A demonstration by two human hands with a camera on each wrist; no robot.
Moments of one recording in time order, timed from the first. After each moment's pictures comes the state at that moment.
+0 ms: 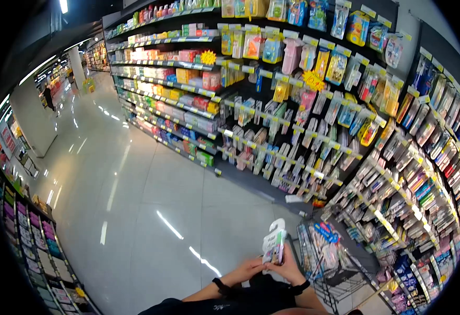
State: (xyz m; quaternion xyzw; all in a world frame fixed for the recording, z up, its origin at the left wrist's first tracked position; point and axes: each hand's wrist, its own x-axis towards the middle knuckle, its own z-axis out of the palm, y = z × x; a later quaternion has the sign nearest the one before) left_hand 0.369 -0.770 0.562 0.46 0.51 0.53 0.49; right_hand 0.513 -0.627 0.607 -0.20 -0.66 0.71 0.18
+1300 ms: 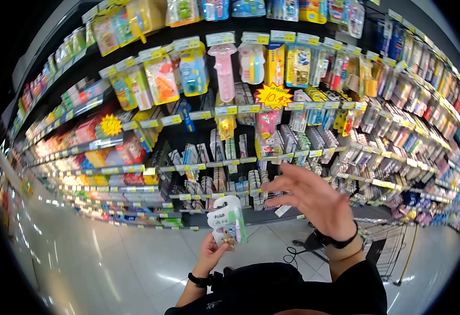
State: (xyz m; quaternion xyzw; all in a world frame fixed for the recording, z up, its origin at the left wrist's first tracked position) left_hand -0.119 -0.439 0.643 0.42 0.38 0.63 0.52; right_hand 0.139 -0.336 0.924 -0.05 -0.67 0.63 0.39
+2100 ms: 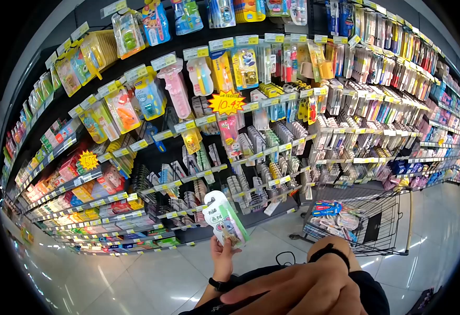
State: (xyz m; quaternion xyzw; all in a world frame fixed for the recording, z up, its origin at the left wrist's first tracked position) left_hand -0.012 -0.412 0.626 0.29 0.40 0.70 0.51; right_hand 0.156 -0.458 0.964 0.18 -0.59 0.36 0.70
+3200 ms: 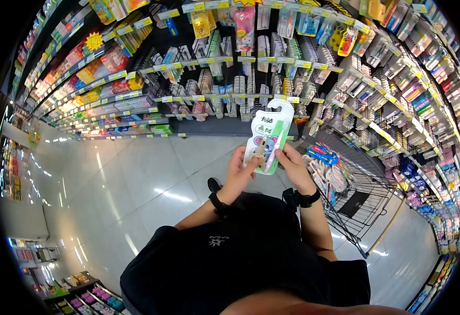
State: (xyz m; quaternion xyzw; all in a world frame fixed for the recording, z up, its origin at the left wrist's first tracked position) left_hand 0.180 -0.428 0.611 0.36 0.44 0.64 0.52; right_hand 0.358 -0.340 0.620 -0.28 -0.58 0.69 0.33
